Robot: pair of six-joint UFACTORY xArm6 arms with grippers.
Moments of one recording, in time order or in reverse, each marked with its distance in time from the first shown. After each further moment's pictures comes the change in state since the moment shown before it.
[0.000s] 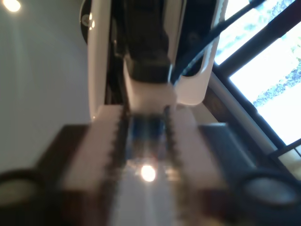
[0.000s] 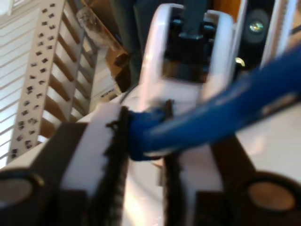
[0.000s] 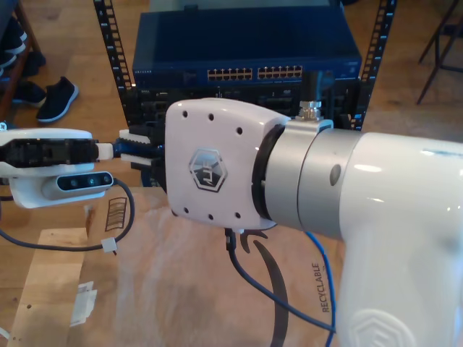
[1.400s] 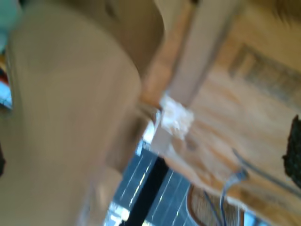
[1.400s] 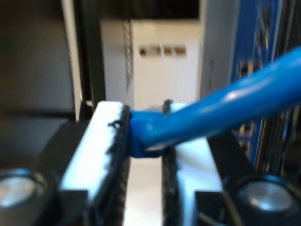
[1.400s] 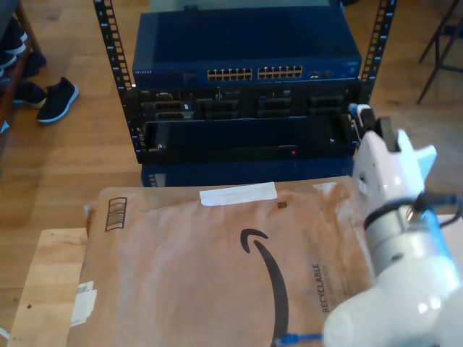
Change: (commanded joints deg) left arm 42.0 -23.7 19.7 76.9 -38.1 60.3; right arm -11.7 33.4 18.4 23.1 -81.6 -29.0
